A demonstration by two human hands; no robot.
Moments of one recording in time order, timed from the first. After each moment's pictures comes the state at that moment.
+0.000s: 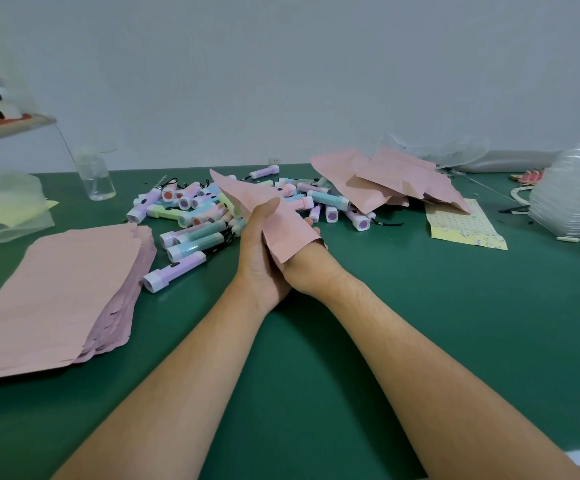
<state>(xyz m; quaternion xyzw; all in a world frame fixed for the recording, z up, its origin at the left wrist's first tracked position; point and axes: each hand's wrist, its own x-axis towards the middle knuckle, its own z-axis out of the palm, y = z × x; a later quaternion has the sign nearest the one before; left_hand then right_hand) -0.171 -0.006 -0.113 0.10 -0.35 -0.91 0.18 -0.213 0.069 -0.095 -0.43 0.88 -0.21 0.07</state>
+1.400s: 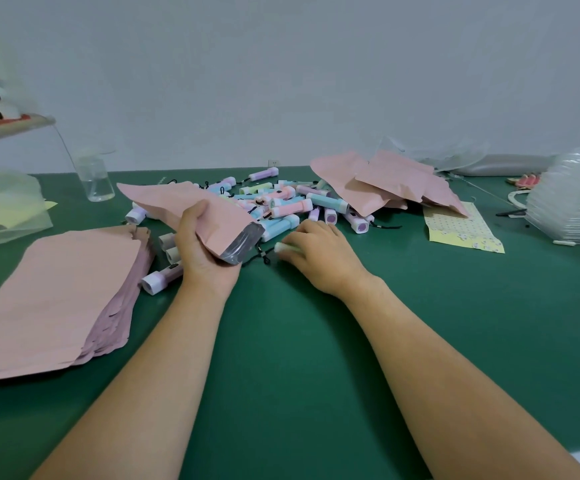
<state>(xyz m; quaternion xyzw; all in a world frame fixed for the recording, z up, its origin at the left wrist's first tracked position) -0.145 -0.066 -0.105 0.10 -0.22 -0.90 0.37 -0.261 0.084 -0.114 -0.50 0.85 -0.16 -0.10</state>
